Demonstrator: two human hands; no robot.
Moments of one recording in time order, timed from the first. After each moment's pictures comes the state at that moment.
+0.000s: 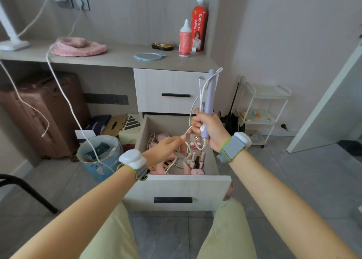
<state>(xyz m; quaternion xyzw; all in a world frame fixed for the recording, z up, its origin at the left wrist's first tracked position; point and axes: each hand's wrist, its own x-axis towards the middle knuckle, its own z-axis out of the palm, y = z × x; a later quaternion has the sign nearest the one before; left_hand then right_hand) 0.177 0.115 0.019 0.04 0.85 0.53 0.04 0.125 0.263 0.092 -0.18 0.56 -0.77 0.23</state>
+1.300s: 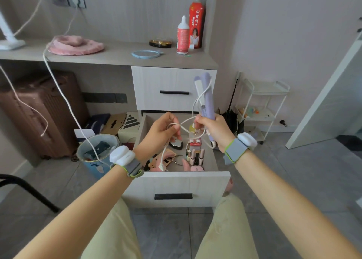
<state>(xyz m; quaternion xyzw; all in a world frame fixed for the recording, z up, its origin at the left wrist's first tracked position) 0.192 0.117 0.053 0.06 0.77 0.63 -0.13 0.126 0.284 0.081 -0.15 0.73 -0.66 0.10</state>
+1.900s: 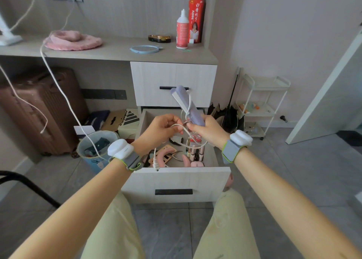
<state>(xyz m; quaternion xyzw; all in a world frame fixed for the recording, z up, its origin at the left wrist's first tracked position) 0.197 0.122 0.065 0.04 0.80 0.59 -0.08 0.128 0.277 0.069 -0.25 0.82 -0.50 0.11</state>
